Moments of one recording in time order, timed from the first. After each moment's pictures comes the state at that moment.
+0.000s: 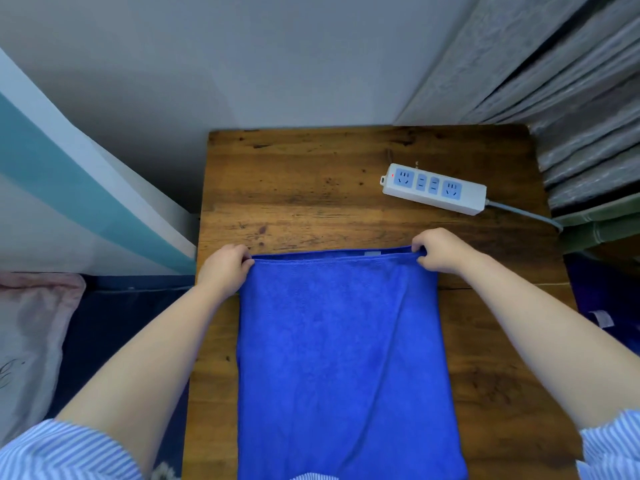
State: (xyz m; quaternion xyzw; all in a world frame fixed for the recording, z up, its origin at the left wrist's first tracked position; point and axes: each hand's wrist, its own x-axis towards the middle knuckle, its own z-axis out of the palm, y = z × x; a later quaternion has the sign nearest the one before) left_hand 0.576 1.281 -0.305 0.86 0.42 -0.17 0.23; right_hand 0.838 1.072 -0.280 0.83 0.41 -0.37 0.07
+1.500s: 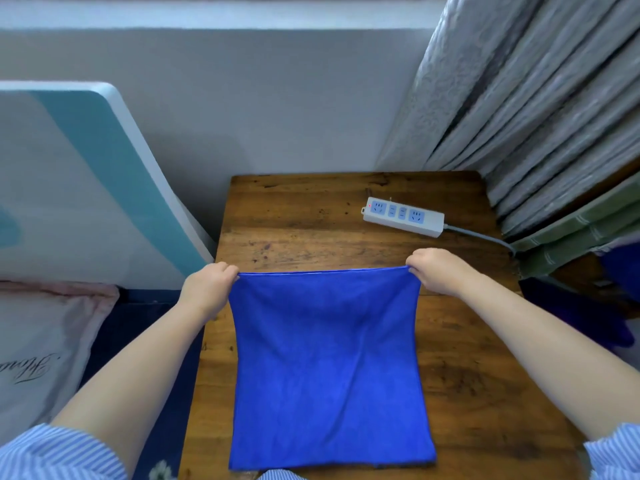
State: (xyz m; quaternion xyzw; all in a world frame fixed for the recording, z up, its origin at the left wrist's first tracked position) left_hand 0.518 1.230 -0.229 0.93 0.33 -0.12 0.03; right_hand 0.806 1.004 -0.201 0.82 0.53 -0.20 0.09
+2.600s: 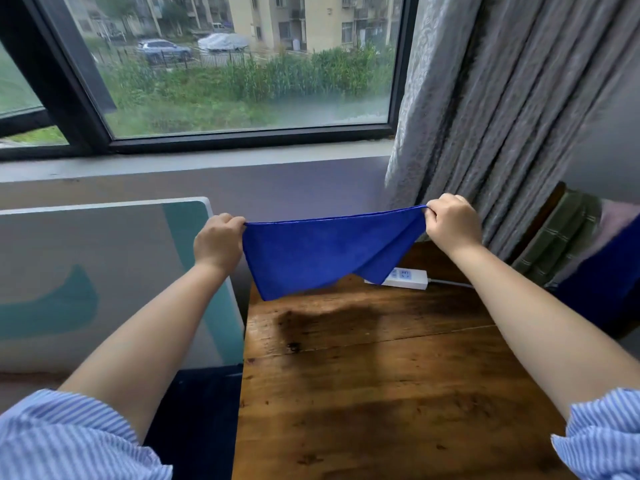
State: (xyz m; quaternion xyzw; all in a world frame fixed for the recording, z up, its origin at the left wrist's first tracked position) left_hand 0.514 1.261 -0.044 0.90 0.36 0.25 0.03; right_hand 0.756 1.008 -0.035 0.88 0.35 0.21 -0.23
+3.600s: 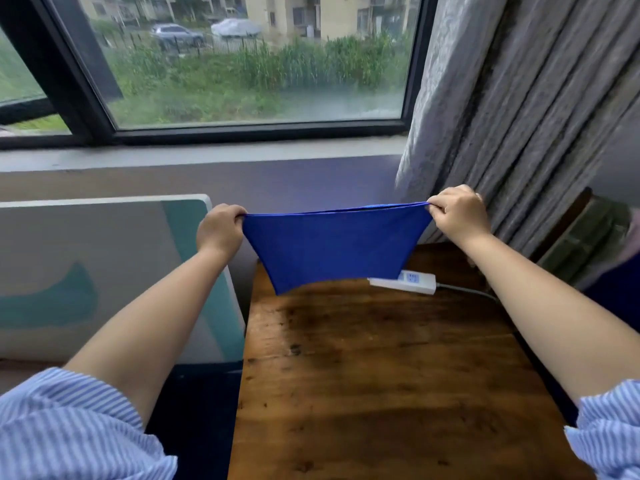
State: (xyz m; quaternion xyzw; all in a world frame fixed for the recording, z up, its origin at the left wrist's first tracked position) left_hand 0.541 1.278 -0.034 0.87 0.40 0.25 0.13; right_hand 0.799 1.029 -0.034 0.86 0.42 0.21 -0.21
